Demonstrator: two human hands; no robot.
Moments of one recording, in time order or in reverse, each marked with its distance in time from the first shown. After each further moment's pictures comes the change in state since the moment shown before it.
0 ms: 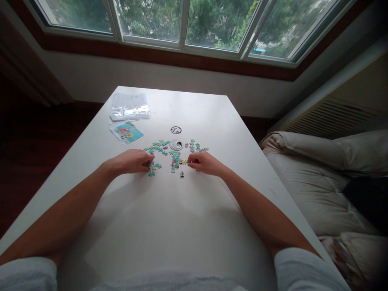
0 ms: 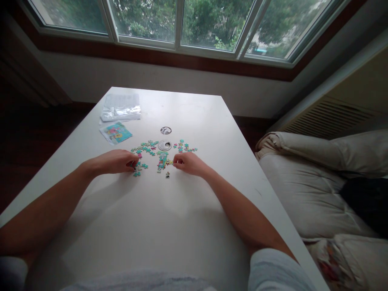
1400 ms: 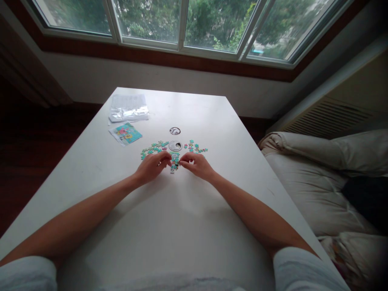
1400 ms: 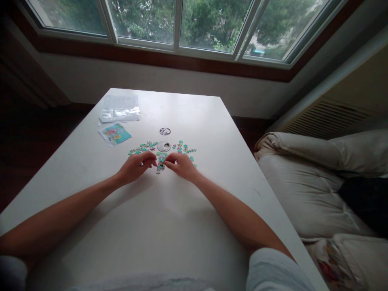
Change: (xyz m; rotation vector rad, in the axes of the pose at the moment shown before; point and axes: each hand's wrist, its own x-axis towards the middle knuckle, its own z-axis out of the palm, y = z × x) left_hand 0.037 0.062 0.042 -0.579 0.572 -0.012; right_hand 0.010 -0.008 0.035 0.312 0.305 -0.088
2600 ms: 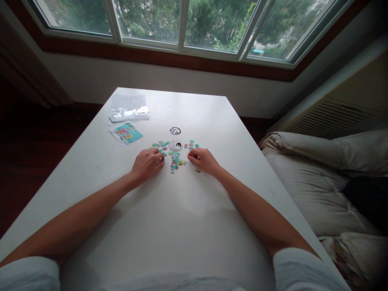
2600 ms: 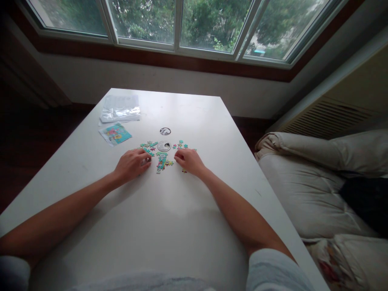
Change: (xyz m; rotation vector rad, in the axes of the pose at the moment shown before) left_hand 0.000 -0.016 -0.010 0.654 -0.029 0.003; right_hand 0.008 0.030 -0.027 -0.395 0.002 -0.049
